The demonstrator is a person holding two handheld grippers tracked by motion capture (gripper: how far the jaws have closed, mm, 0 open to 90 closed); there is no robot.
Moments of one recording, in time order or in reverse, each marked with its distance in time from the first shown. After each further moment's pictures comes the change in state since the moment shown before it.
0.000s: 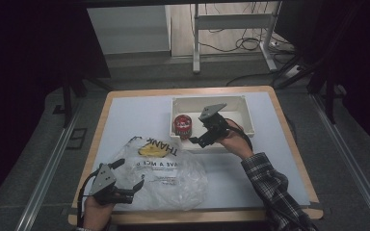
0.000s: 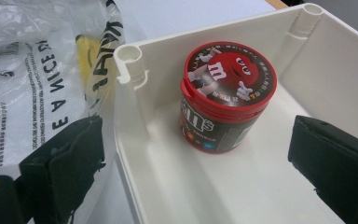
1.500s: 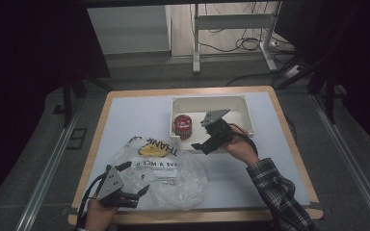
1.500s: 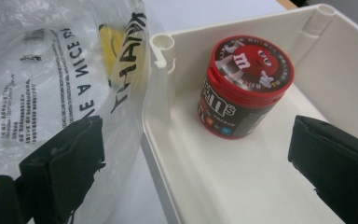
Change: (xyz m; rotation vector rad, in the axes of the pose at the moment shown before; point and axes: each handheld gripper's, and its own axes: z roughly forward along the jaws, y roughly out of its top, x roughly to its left) left arm -0.016 0.003 0.006 0.057 -0.030 0.122; right arm 0.020 -0.004 -0.019 0.013 0.001 -0.040
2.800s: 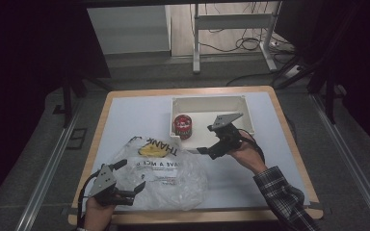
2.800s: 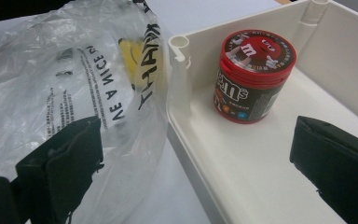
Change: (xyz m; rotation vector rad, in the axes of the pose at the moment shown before) left arm 0.011 -0.003 -0.007 -0.090 -0.009 -0.121; right arm 0.012 -0.016 -0.026 -0.061 0.027 0.111
